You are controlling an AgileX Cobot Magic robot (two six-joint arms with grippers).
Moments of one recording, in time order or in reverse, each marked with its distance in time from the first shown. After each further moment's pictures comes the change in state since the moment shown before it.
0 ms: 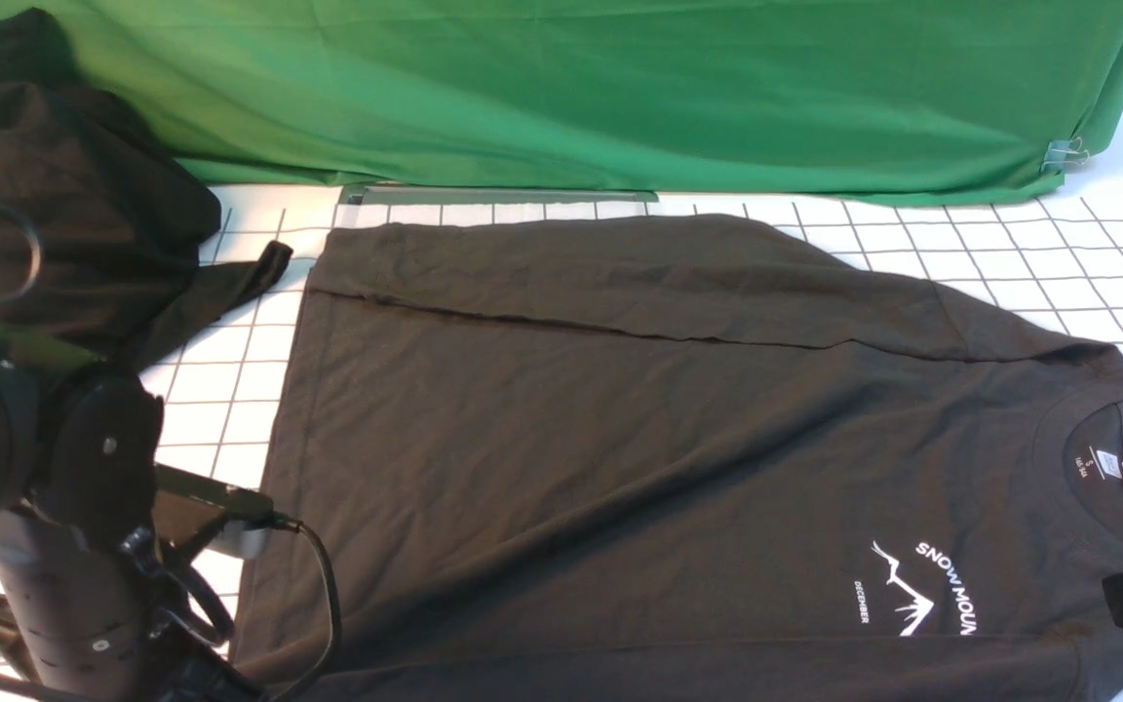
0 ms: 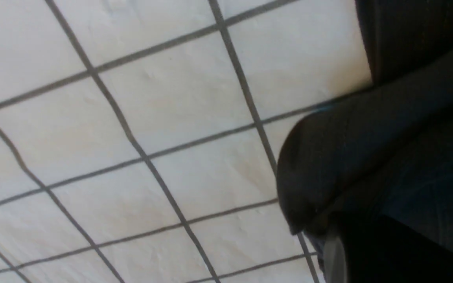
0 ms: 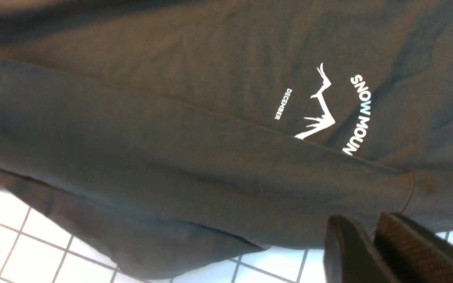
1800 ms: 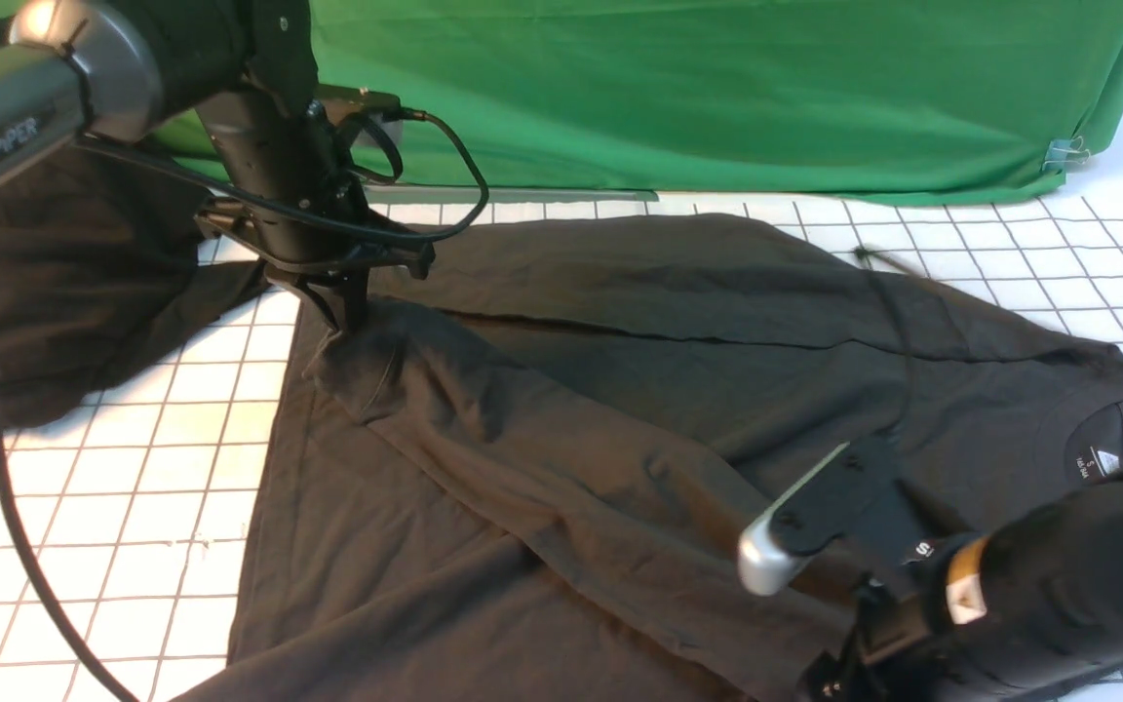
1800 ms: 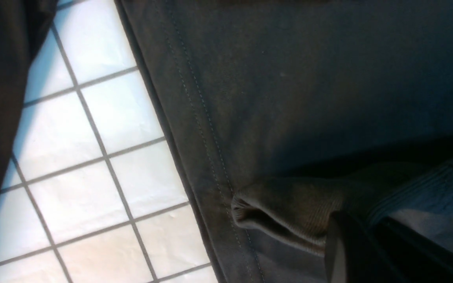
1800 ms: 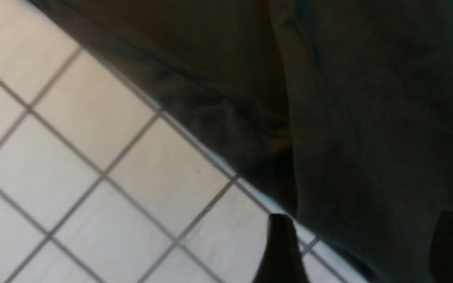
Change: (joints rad) right arm 0.507 0.602 -0.019 -0.173 -0.327 0.081; left arm 0.101 0.582 -1.042 -0.047 0.076 0.077
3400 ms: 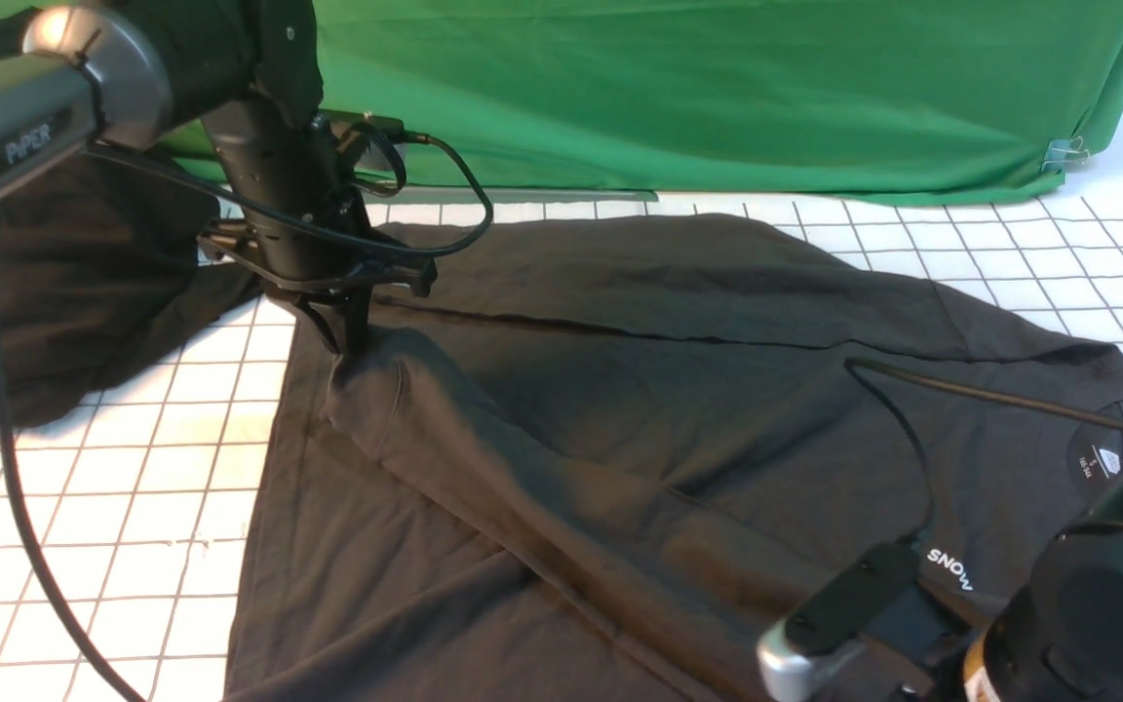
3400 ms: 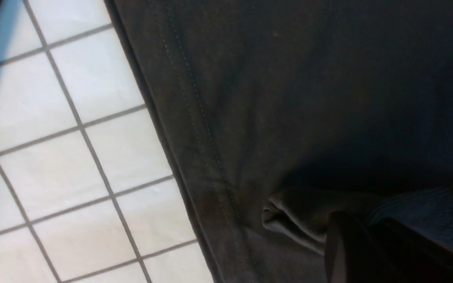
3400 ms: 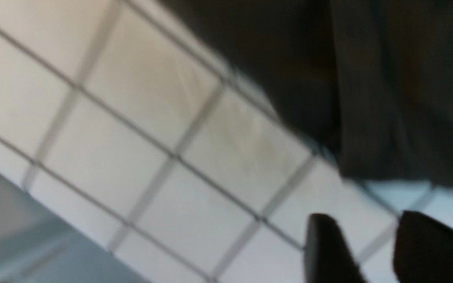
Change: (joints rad) right arm 0.083 -0.048 0.041 0.008 0.210 0.170; left arm -0.001 0.017 -0.001 -0.024 0.049 0.000
